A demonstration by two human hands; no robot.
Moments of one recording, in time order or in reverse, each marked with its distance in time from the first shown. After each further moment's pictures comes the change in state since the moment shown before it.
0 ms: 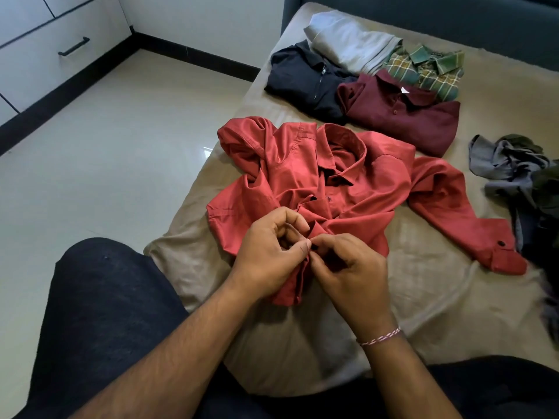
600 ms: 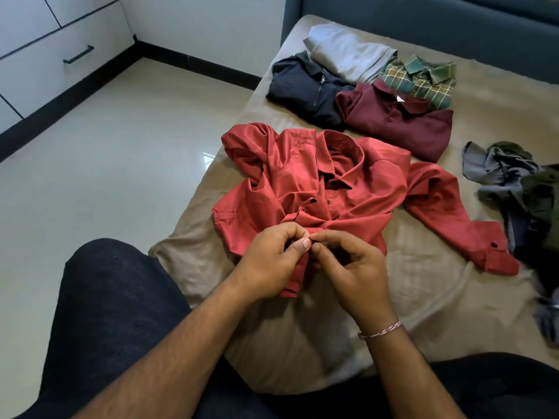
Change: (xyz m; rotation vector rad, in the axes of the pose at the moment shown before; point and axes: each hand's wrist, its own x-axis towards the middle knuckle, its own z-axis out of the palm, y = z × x) left_hand -0.001 -0.009 -0.008 0.218 -0.149 0.083; right_hand 0.004 -0.010 0.000 0.456 -0.049 0.242
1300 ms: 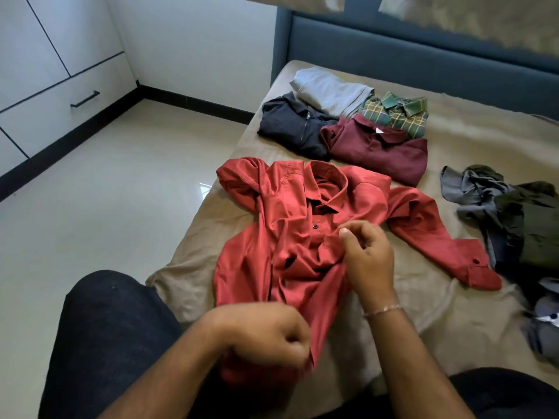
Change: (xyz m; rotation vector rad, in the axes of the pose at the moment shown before) left_hand -0.029 0.045 -0.014 0.408 -0.930 0.031; right_hand 0.049 0.015 -0.032 -0.185 0.281 0.114
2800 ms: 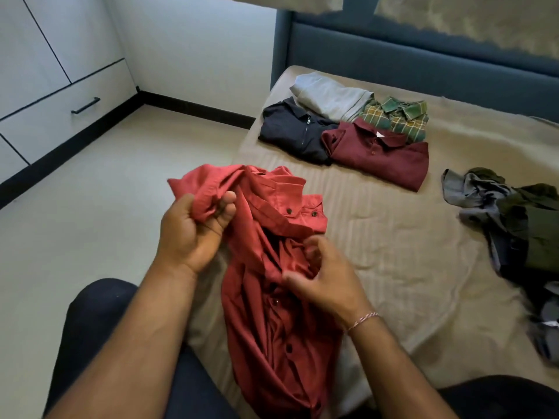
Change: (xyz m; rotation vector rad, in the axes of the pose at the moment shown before) left_hand -0.025 -0.063 -0.095 -1.630 1.313 0.359; right_hand -0.026 -0.006 0.033 -0.304 -0.433 -0.064
